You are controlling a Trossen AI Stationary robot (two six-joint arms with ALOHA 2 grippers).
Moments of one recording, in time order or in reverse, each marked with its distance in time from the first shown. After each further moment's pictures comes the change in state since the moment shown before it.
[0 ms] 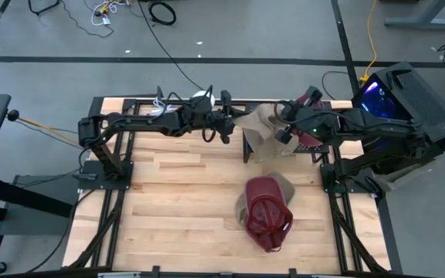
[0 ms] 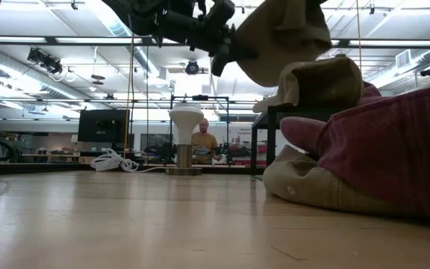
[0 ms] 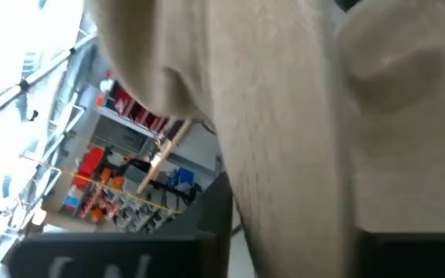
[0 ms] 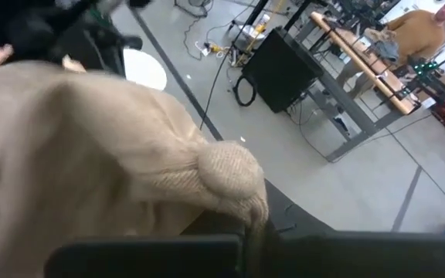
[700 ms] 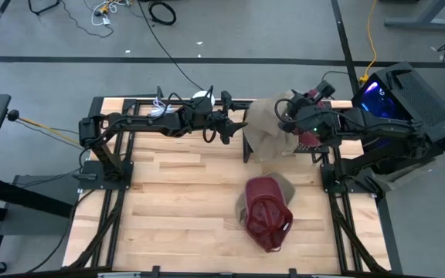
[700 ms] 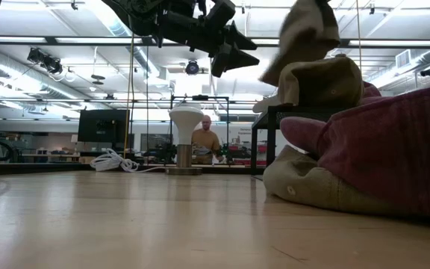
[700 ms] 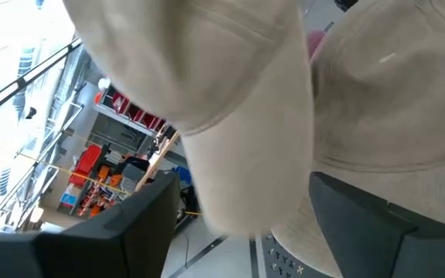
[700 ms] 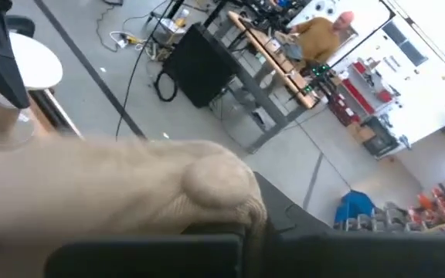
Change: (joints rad) left arm 0.000 0.001 -0.001 0.001 -0.006 -0.008; right arm -0.012 0.000 0.000 -0.002 0.273 -0.071
